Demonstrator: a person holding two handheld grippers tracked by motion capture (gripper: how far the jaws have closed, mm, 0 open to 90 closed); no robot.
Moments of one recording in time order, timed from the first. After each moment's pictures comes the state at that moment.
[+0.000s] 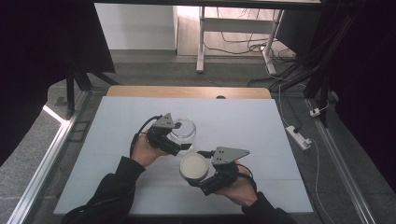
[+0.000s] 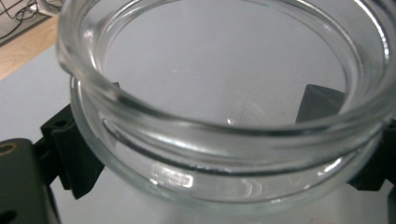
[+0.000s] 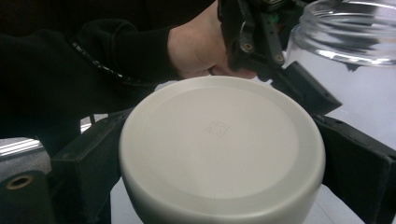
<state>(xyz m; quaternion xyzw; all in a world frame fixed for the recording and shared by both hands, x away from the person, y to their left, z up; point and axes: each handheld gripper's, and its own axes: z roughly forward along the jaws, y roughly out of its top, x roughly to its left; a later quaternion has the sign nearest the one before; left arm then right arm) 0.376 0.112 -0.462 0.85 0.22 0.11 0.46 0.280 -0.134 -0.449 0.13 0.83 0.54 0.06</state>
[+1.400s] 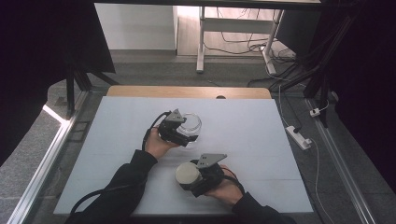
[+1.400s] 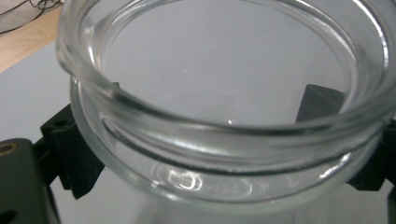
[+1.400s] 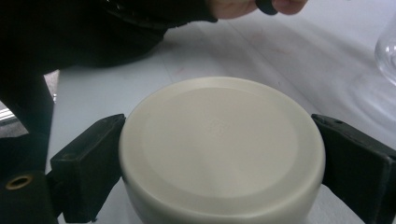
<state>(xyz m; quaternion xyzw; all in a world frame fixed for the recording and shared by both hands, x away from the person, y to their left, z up) 0.426 0.091 -0.503 0.84 0.25 0.12 0.46 0.304 -0.109 -0.526 0.15 0.87 0.46 0.04</state>
